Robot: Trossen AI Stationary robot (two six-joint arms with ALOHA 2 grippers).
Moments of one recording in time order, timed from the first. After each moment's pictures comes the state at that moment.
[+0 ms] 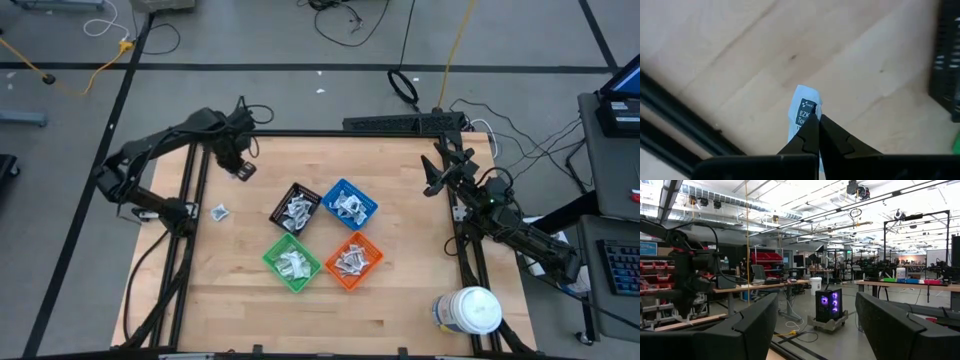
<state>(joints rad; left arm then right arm) 0.79 1.42 1.10 -1.23 0.10 -0.10 -0.59 0.02 0.01 0.34 0.16 -0.04</state>
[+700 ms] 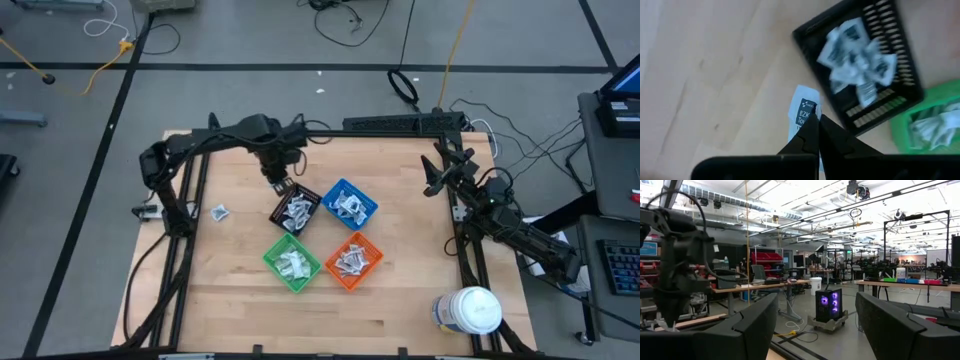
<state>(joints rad) 0.42 1.77 1.56 -1.33 0.13 -0.11 -0.59 0.02 0.01 0.34 0.16 -0.04</state>
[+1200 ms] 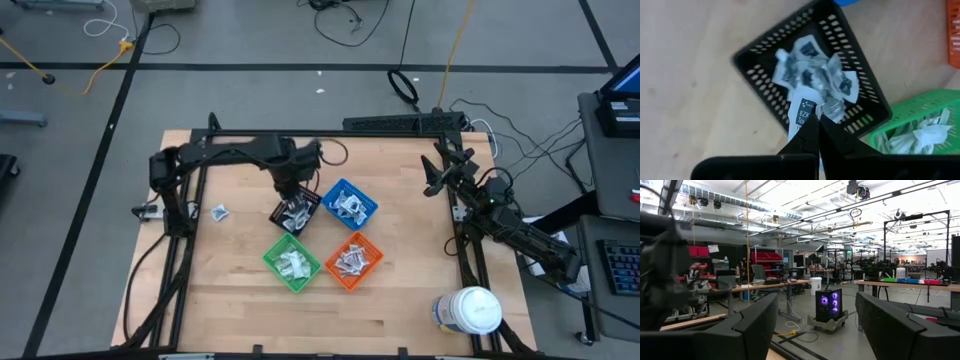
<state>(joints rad) 0.27 1.83 1.58 -1.23 0.13 -0.21 -0.59 0.02 0.01 0.34 0.16 -0.04</state>
